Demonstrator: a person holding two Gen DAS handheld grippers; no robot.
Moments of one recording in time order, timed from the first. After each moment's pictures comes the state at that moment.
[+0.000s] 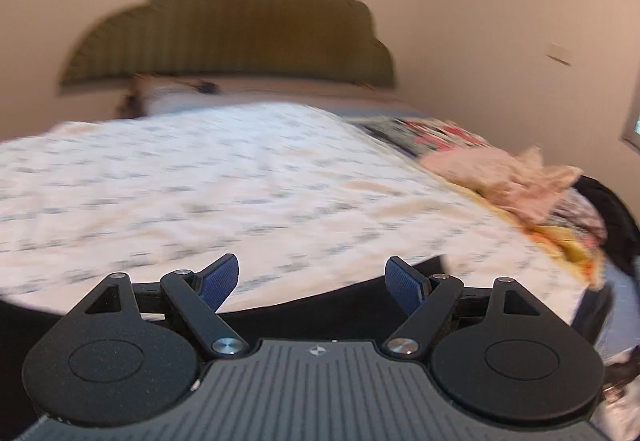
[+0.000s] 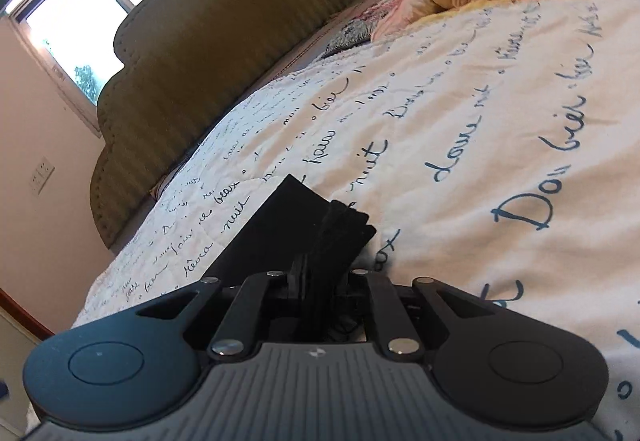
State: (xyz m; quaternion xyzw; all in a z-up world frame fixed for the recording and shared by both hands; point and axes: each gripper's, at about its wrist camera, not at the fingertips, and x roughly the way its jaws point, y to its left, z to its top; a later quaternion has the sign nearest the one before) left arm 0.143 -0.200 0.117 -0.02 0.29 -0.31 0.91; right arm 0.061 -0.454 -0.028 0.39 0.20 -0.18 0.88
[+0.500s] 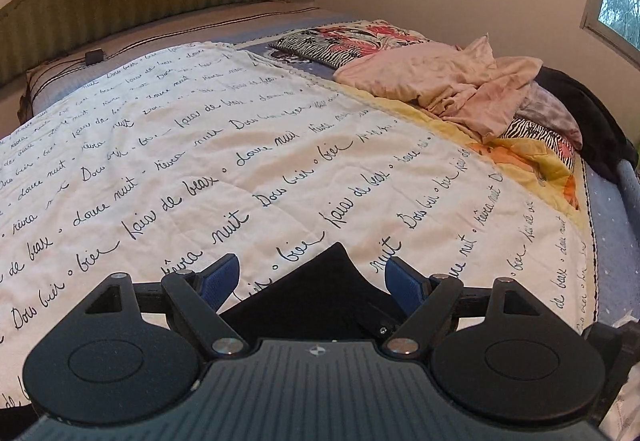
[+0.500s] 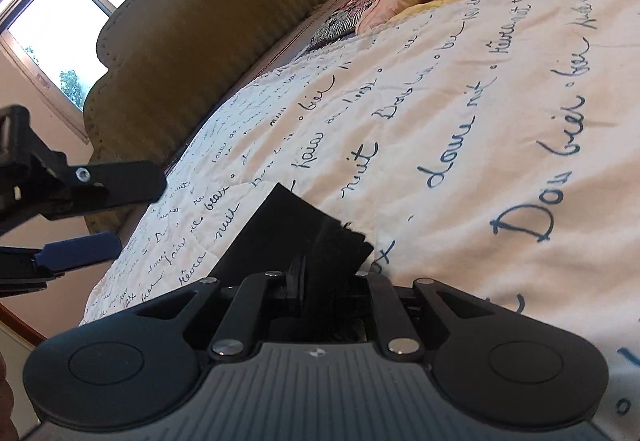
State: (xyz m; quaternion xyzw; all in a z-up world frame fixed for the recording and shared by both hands) left arm 0.170 -0.373 0.086 0.12 0.36 -0.37 0.85; right arm 0.065 -0.471 -0.023 0.42 0.21 -0.20 0.86
